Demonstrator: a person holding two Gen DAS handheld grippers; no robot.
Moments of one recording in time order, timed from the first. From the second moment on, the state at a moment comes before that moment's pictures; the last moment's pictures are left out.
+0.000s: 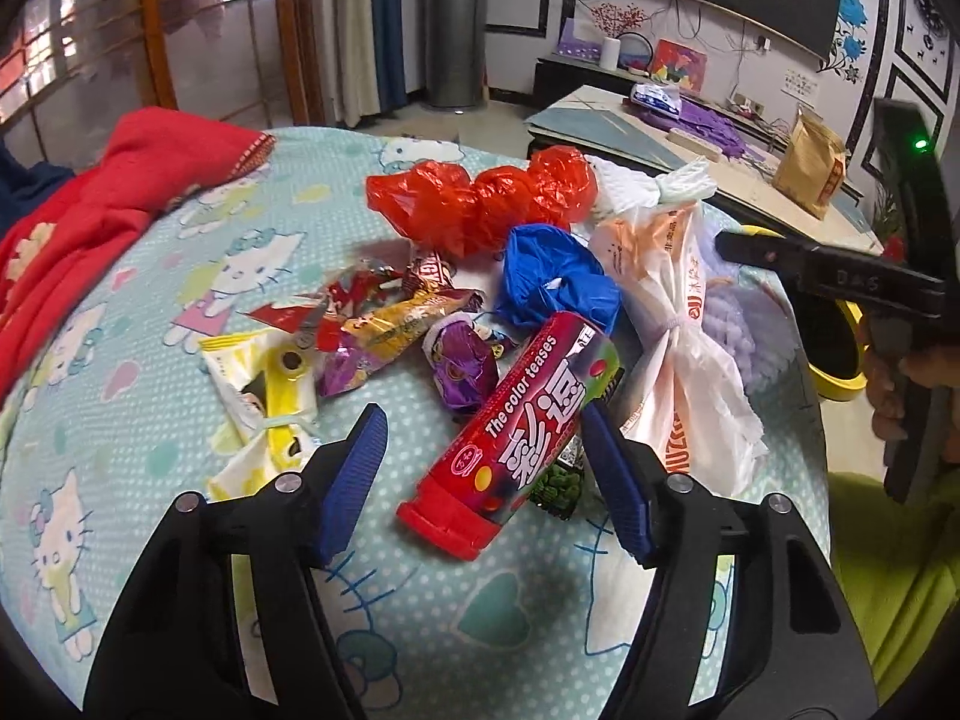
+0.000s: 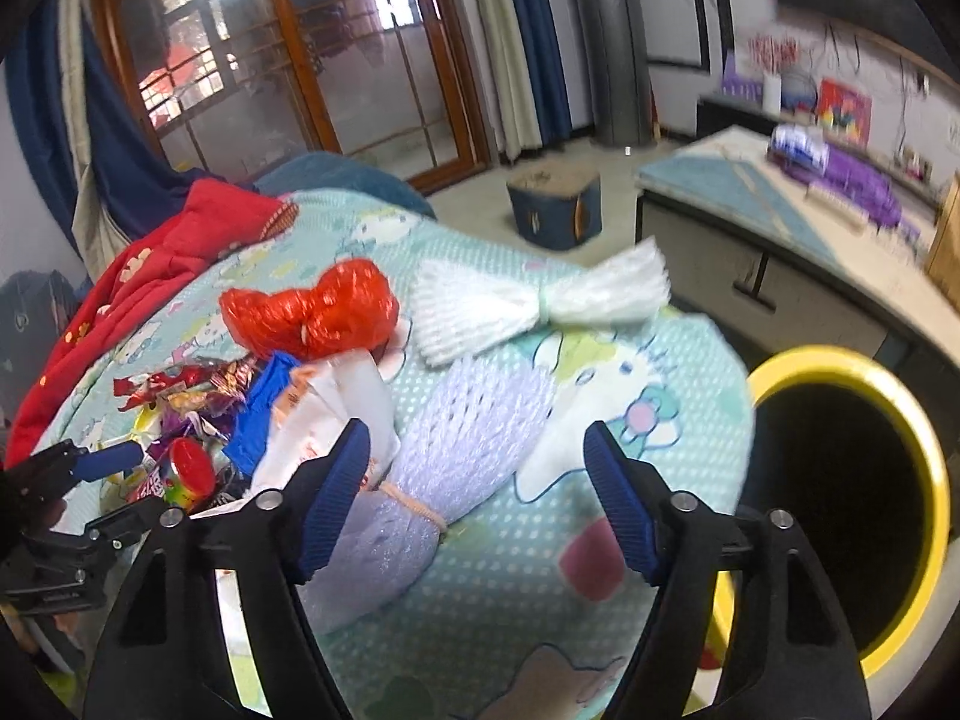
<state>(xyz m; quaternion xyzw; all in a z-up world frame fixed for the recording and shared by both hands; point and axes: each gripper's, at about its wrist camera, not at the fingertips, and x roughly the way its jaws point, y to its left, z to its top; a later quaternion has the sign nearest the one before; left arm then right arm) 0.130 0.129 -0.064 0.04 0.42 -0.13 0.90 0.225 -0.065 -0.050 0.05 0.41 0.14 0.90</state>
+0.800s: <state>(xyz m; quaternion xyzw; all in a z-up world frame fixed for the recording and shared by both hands) 0.115 0.129 -0.080 -0.01 0.43 -0.17 0.89 0.192 -0.081 -0.055 0.07 0.40 0.20 0.89</state>
